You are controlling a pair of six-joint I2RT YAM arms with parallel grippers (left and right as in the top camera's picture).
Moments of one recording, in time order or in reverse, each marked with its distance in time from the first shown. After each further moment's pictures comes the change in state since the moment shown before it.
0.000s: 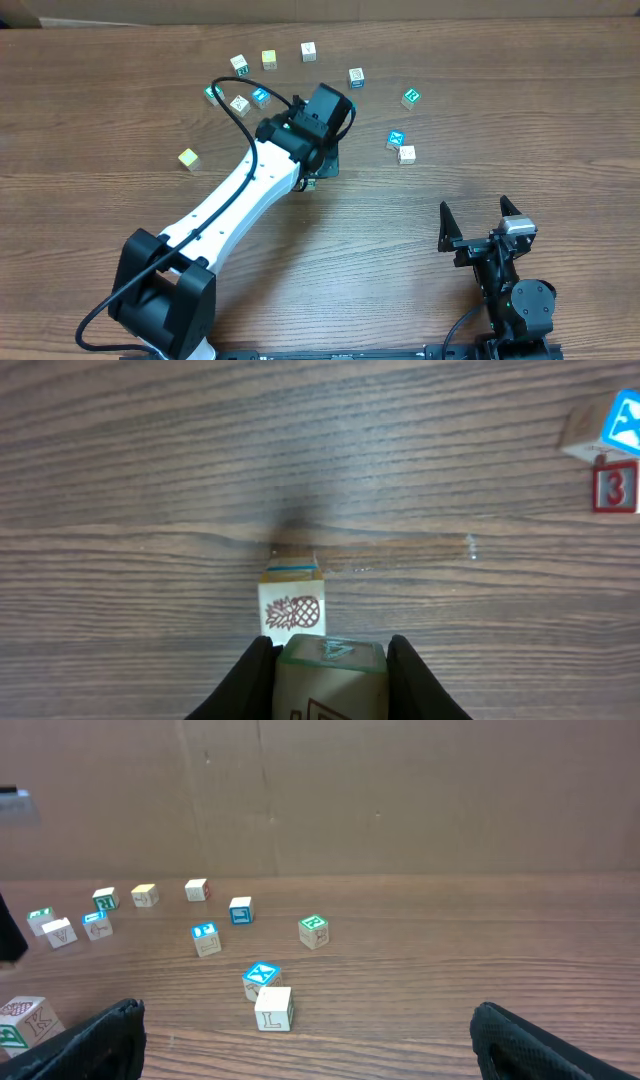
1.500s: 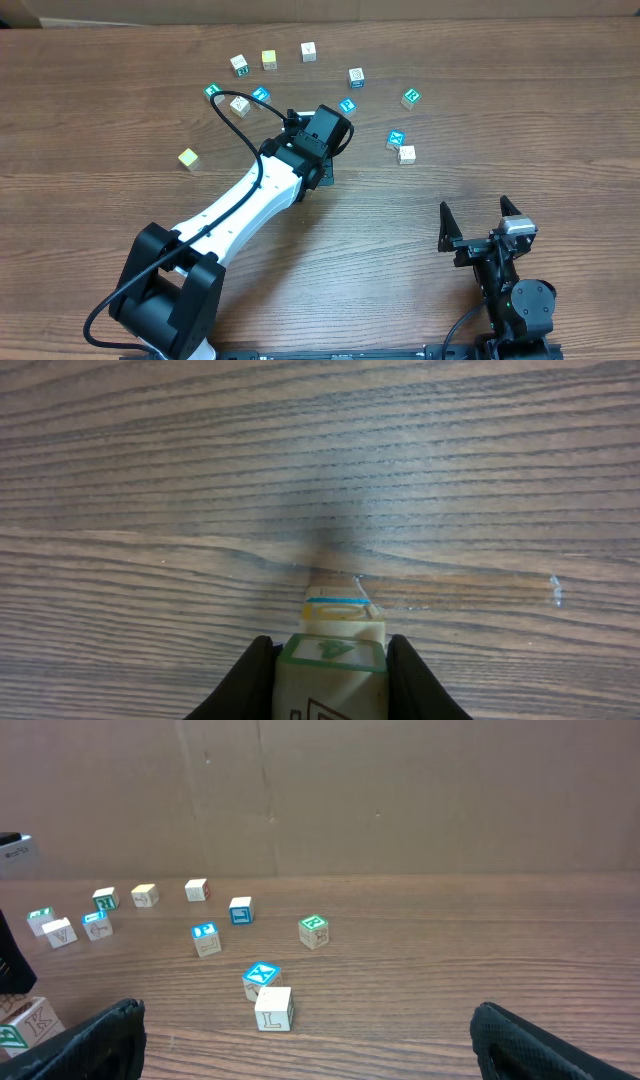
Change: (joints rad) left arm -0.013 0.000 -0.158 0.174 -0.125 -0.040; right arm 0.000 0.000 0.000 0.000 0.000 0.000
